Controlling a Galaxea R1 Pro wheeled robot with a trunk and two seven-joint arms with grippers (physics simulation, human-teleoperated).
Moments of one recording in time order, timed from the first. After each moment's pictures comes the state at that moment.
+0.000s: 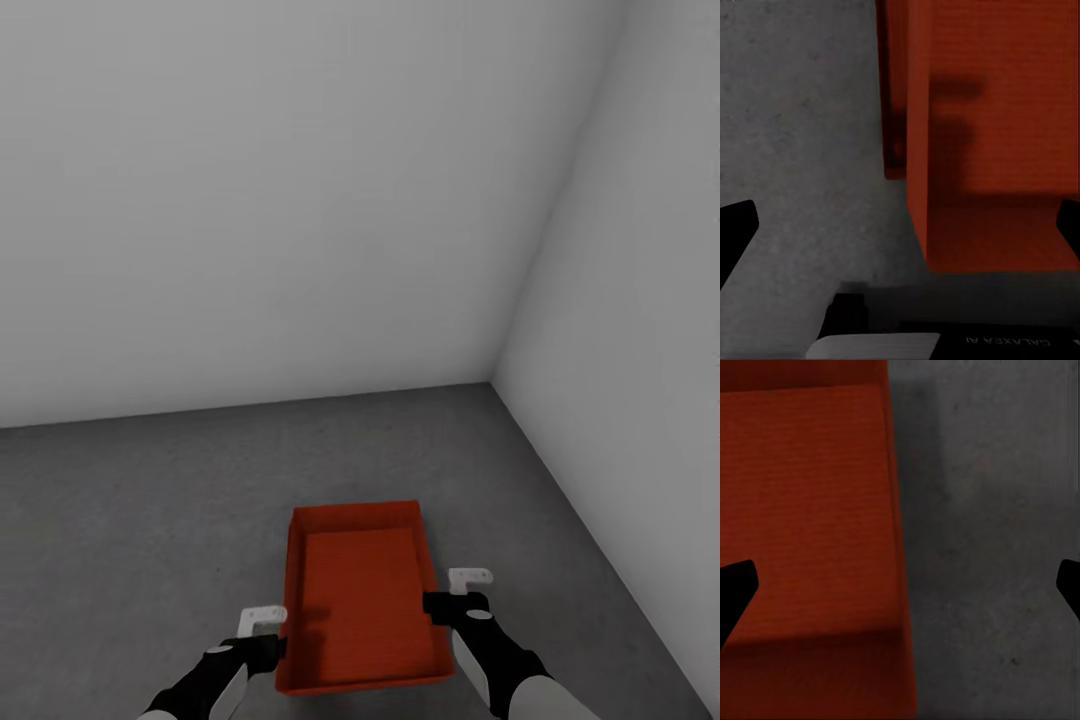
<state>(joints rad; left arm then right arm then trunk) -0.52 -0.06 -0.01 -0.30 0.08 0.14 0.06 -0.58 0.12 -0.05 -0.34 0.08 0.07 -0.14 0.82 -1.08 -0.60</state>
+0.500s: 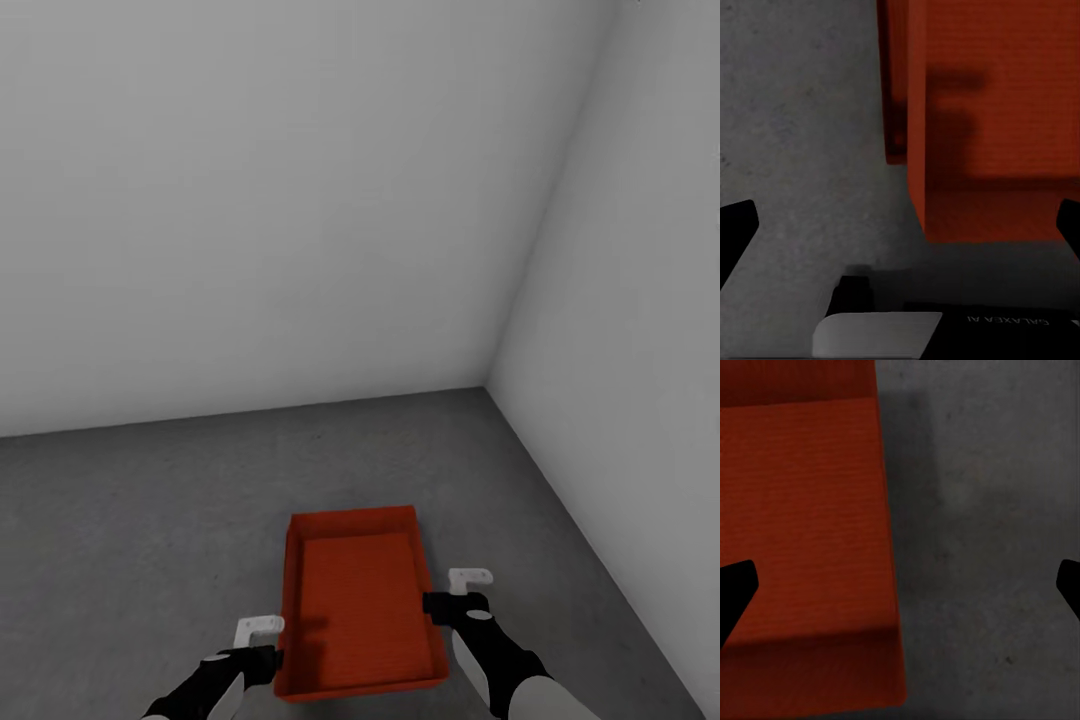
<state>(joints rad) -0.52 -0.06 -0.01 -0.26 0.08 0.14 0.06 -0.58 0.12 -0.05 -0.34 0.08 0.07 -0.14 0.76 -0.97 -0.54</state>
